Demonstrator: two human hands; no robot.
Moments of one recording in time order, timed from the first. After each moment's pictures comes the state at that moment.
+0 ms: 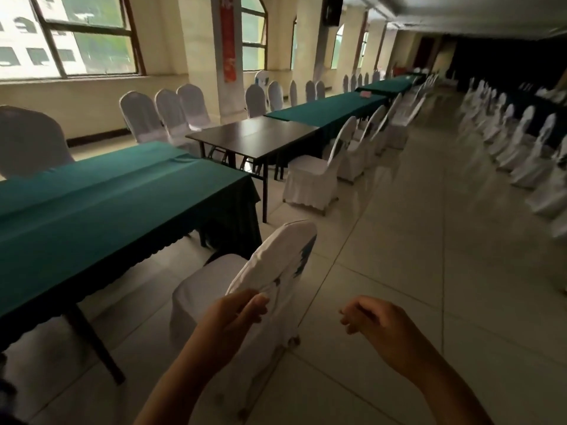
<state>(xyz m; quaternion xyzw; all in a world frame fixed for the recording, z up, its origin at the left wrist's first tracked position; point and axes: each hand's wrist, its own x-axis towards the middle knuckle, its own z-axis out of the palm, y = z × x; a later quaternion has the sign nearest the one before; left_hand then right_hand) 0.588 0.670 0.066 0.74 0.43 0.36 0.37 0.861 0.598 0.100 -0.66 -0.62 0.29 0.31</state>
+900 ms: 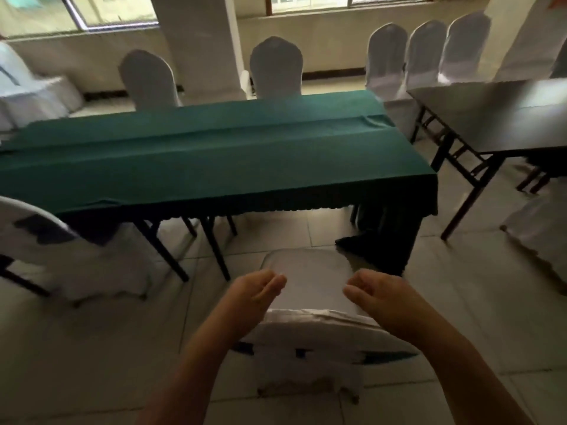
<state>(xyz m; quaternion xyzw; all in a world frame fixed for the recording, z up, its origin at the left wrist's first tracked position) 0.719 0.923 0.032 0.44 0.79 0.36 0.25 0.919 1.098 0.037 -0.32 -0.89 0.33 0.03</state>
